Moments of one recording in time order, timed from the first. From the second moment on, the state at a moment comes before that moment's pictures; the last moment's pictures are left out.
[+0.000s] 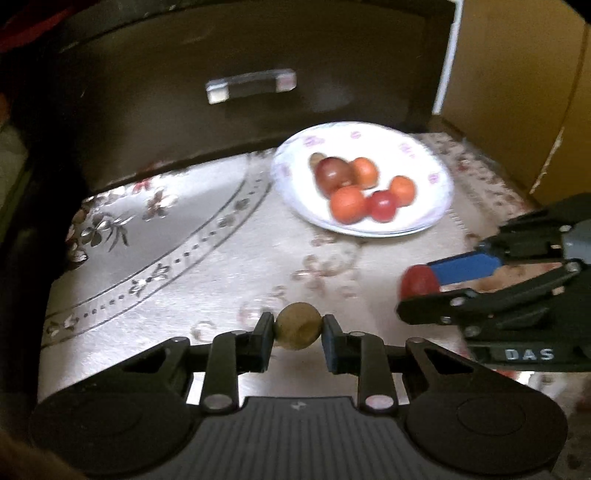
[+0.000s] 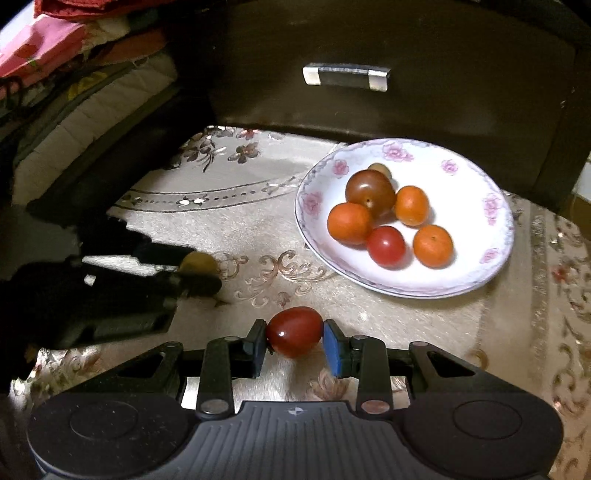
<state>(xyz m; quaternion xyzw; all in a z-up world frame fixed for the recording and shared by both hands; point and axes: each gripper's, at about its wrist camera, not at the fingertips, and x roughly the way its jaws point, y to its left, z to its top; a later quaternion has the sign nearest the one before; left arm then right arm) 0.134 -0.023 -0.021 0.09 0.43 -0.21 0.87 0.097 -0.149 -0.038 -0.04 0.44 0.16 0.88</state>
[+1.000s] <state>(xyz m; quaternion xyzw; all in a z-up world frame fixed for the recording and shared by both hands) 0.096 -0.057 -0.005 0.12 0.43 -0.23 0.87 0.045 -0.160 -0.012 -0.04 0.42 0.11 0.90</state>
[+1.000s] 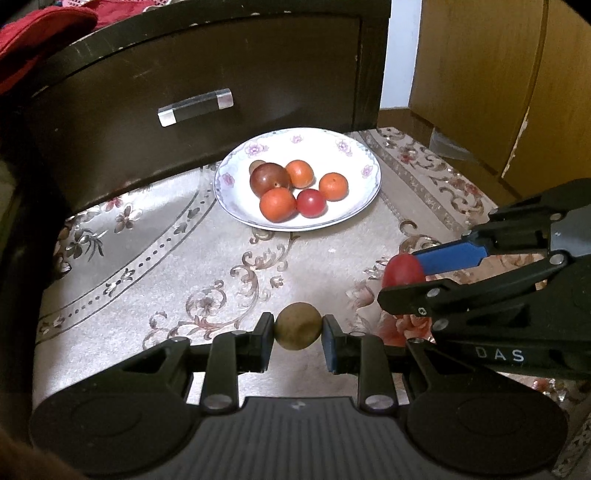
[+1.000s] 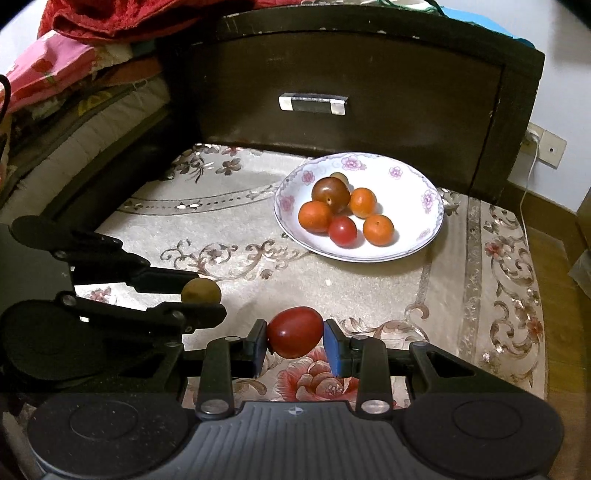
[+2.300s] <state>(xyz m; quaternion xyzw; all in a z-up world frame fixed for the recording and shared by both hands) 0.130 -0.073 0.014 0.15 0.37 -0.21 0.89 0.075 -0.172 0.005 -0.04 0.38 0.08 0.92</state>
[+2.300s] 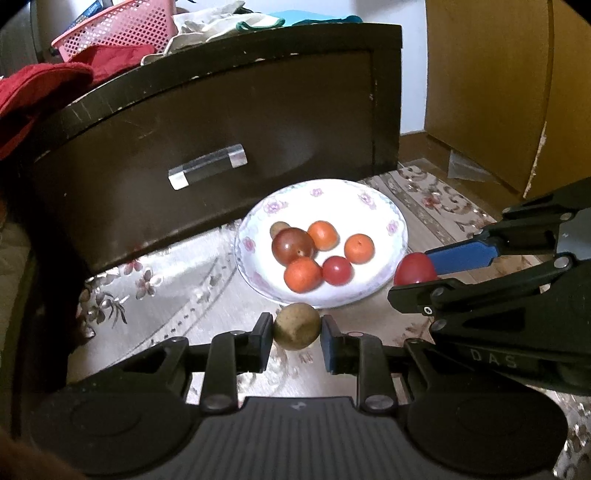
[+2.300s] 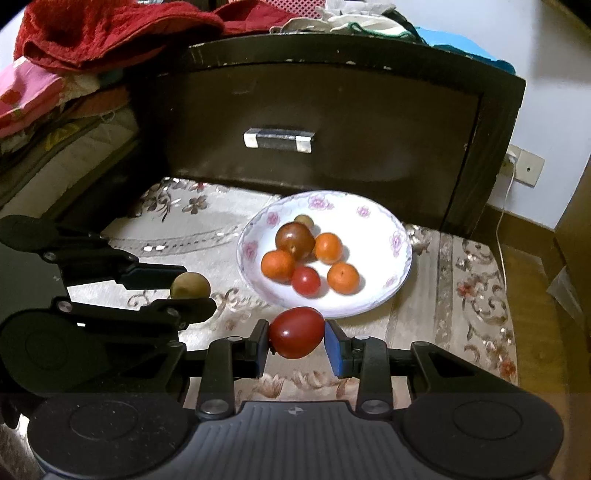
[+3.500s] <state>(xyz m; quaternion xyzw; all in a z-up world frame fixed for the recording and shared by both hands) 0.203 -0.106 0.012 0.14 0.36 -0.20 0.90 0.146 -0.213 0.007 0.00 0.37 0.06 0.93</state>
